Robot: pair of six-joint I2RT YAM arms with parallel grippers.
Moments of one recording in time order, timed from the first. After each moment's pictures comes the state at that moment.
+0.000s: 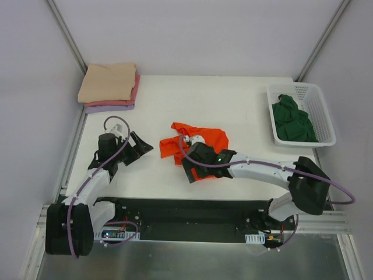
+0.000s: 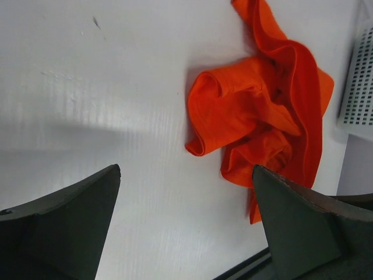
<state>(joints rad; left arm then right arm) 0.01 0.95 0.36 -0.02 0.44 -0.71 1.03 1.45 0.97 -0.51 0.23 0.47</state>
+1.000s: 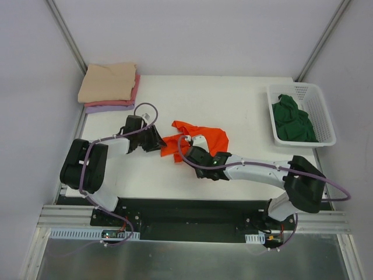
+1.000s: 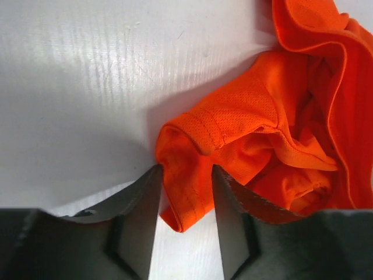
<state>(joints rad) -0.22 1.60 0.69 0.05 0.43 -0.66 1.14 1.57 0.98 -0.55 0.44 0.63</state>
